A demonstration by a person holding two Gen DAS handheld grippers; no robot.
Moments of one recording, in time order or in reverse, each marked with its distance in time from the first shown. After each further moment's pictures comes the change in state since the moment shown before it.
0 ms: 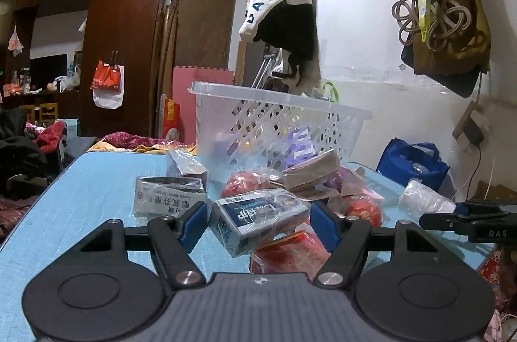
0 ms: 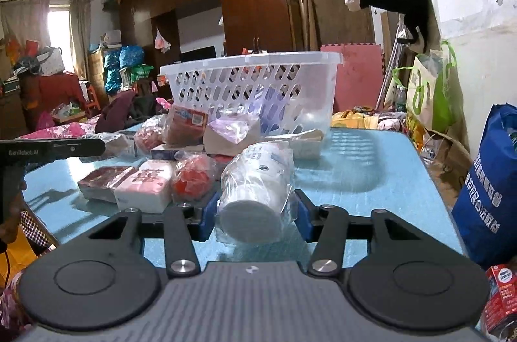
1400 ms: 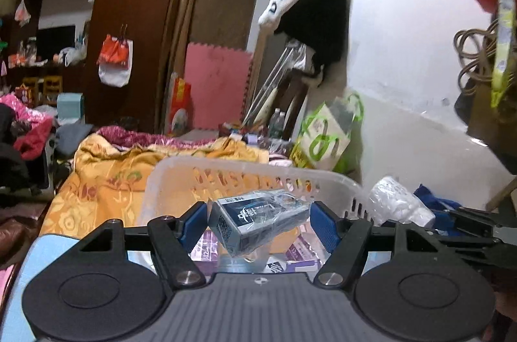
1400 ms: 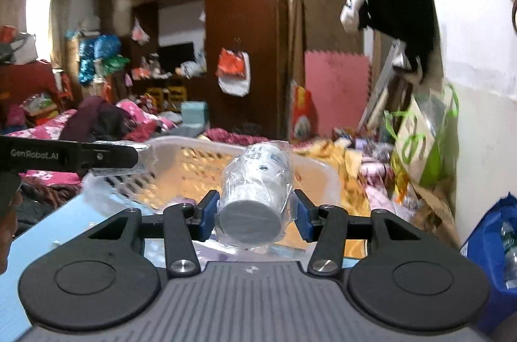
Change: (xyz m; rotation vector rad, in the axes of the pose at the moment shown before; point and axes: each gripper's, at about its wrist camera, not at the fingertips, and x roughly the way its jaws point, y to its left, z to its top) left arm 0.150 -0.017 0.163 -0.113 0.128 0.054; right arm 0.119 -0.012 0.164 -0.056 0.077 -0.111
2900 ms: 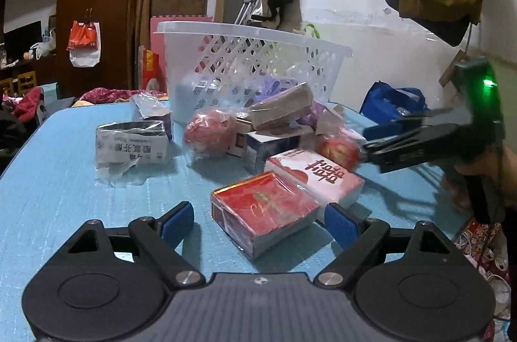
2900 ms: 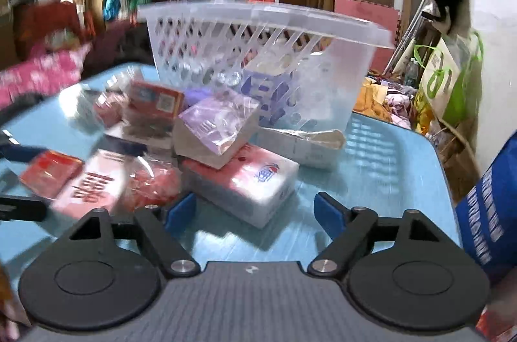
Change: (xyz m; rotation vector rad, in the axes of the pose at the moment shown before) left arm -0.105 0.021 -0.193 0.166 0.105 -0.098; right arm -0.007 0.029 -0.110 -0.142 0.231 0.069
